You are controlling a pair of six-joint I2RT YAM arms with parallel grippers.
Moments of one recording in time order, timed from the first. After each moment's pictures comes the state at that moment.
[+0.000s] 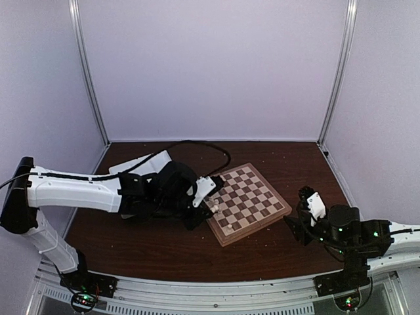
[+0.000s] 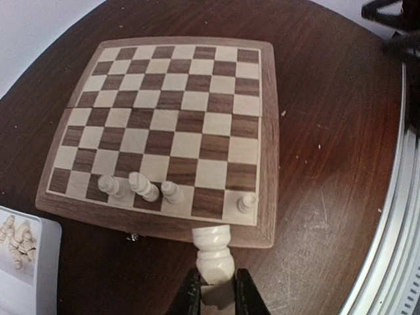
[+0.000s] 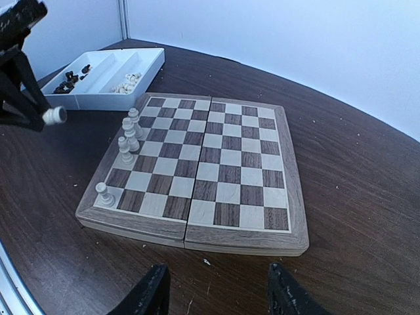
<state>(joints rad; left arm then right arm) -1.14 1.54 1.03 -0.25 -0.07 -0.08 1.19 0.54 0.33 -0.24 0.61 0.23</state>
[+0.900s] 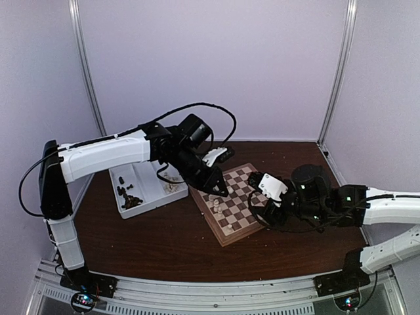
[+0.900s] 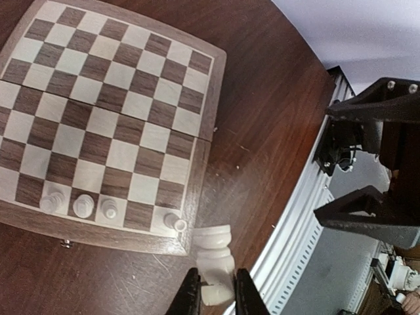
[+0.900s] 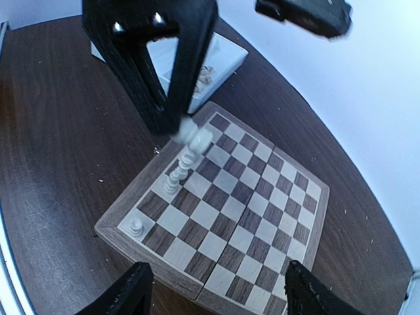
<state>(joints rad) -0.92 1.87 1.70 -0.77 0.44 -0.28 1.07 1.05 0.71 -0.20 0.28 -0.22</state>
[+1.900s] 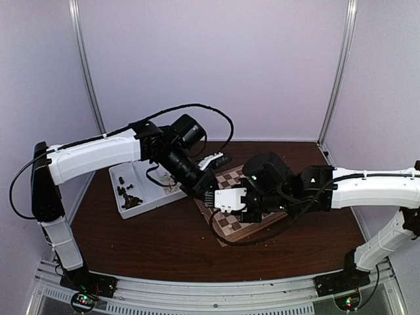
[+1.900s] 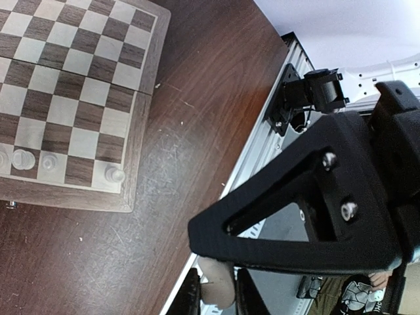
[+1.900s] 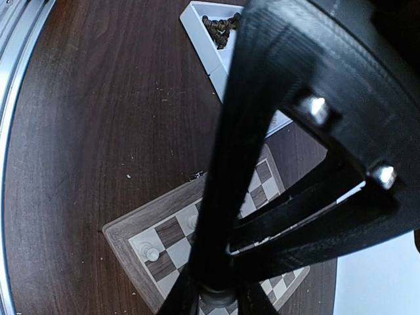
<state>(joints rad) -0.92 1.80 1.66 -0.88 0.66 -0.28 1.17 1.42 1.15 -0.43 0.22 -0.65</state>
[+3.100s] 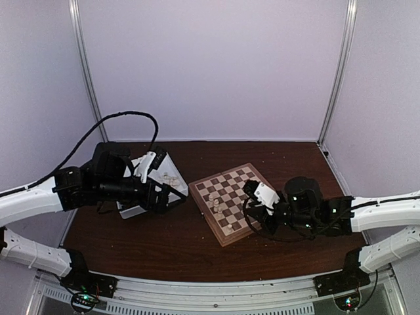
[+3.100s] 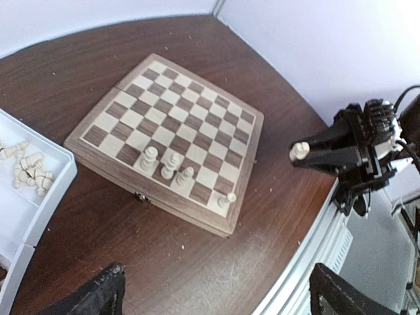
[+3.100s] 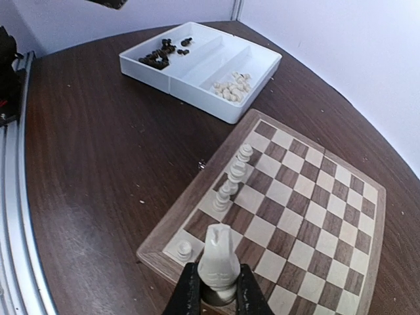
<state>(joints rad) -0.92 1.10 0.92 -0.38 0.15 -0.42 1.05 1.15 0.61 0.04 0.14 -0.12</state>
